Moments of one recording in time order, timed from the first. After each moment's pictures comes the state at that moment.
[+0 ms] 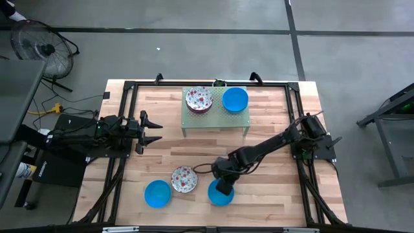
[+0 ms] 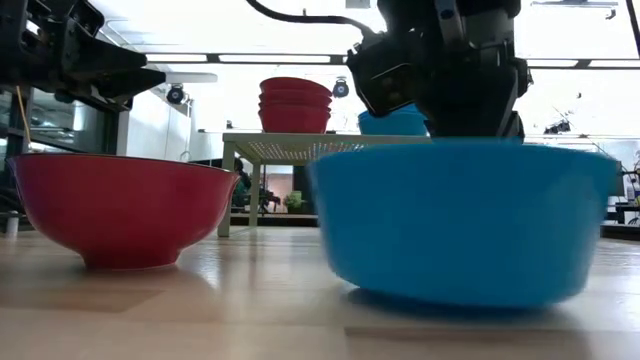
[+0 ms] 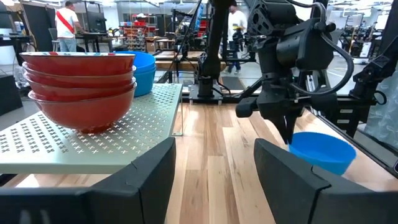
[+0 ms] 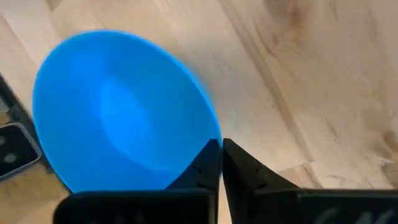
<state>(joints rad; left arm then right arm) 0.04 0.01 0.10 -0.06 0.03 0.00 0.34 1.94 1.35 -0.65 -0.20 0.93</state>
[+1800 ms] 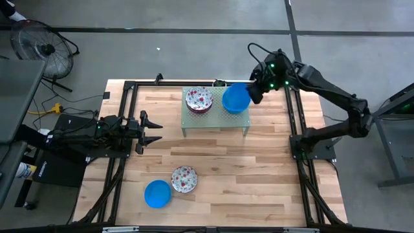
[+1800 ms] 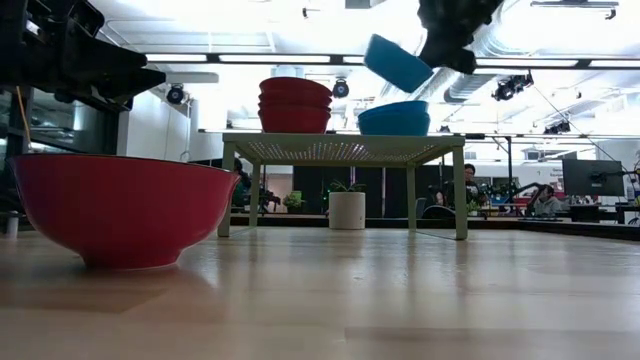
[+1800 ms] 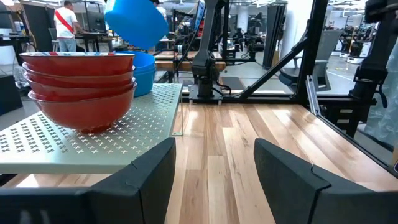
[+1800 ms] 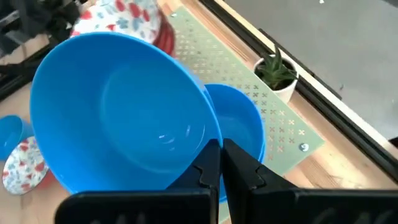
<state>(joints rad) 0.04 0.01 0.10 -0.06 0.03 0.00 -0.62 1.28 1.35 -0.84 -0.23 0.15</state>
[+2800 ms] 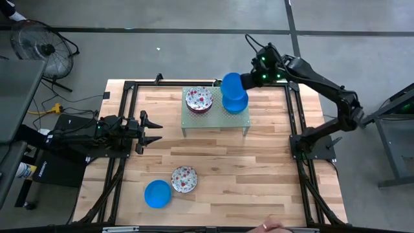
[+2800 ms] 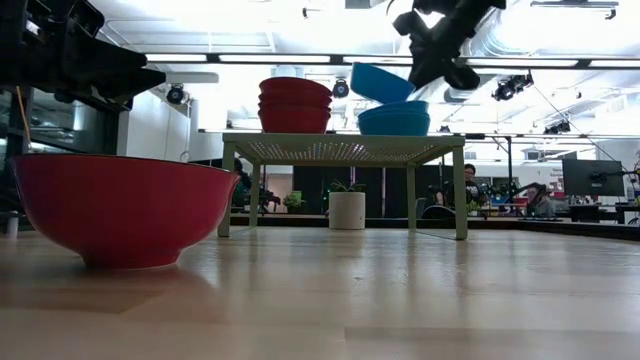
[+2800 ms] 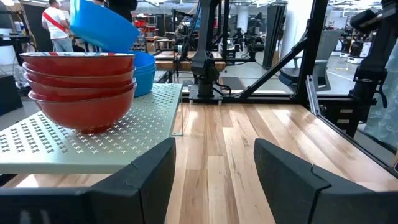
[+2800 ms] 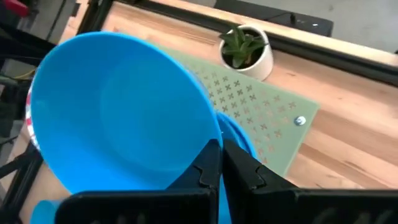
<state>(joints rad) 0.04 0.01 0.10 -0.06 0.03 0.00 -0.68 1.42 1.44 -0.89 -0.21 0.58</state>
